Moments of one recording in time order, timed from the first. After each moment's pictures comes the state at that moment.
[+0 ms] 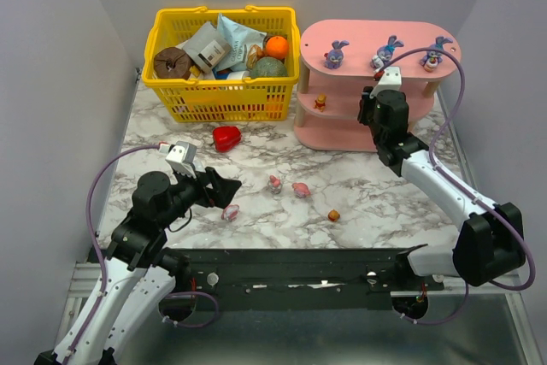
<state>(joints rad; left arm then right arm) -0.43 0.43 0.63 -0.46 0.22 -0.43 0.35 1.33 0.96 0.13 0.38 0.06</state>
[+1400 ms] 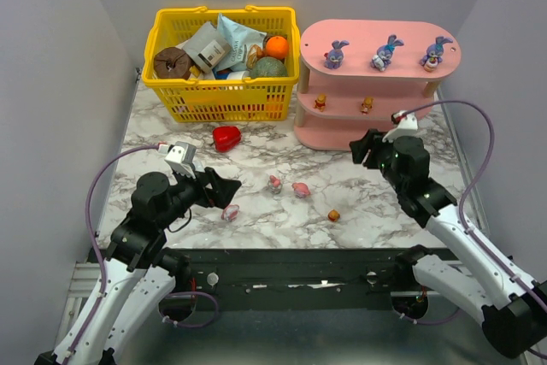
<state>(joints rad) -0.43 0.42 0.63 -0.46 0.22 -0.43 0.41 0.88 0.71 -0.09 0.20 0.31</state>
